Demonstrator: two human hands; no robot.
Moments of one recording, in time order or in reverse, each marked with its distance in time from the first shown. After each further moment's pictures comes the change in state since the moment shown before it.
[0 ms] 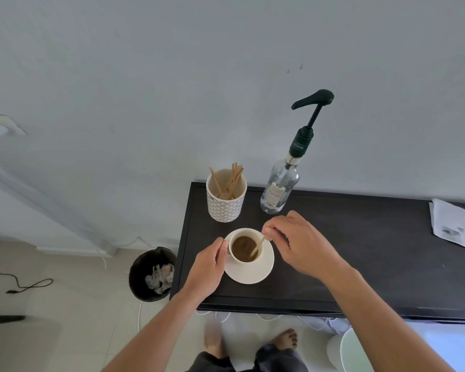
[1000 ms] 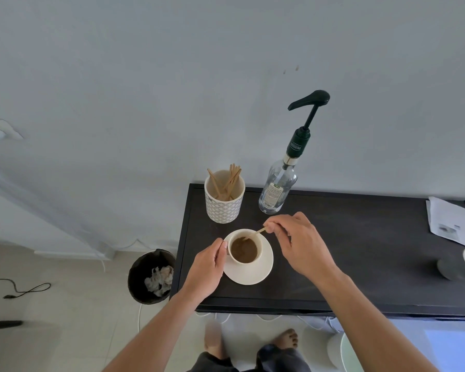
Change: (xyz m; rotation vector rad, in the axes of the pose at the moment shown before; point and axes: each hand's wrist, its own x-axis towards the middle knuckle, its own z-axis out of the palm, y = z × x) left_hand 0.005 -0.005 0.002 0.036 -0.009 -0.006; right_hand -0.006 0.006 0.020 0.110 0.203 0.097
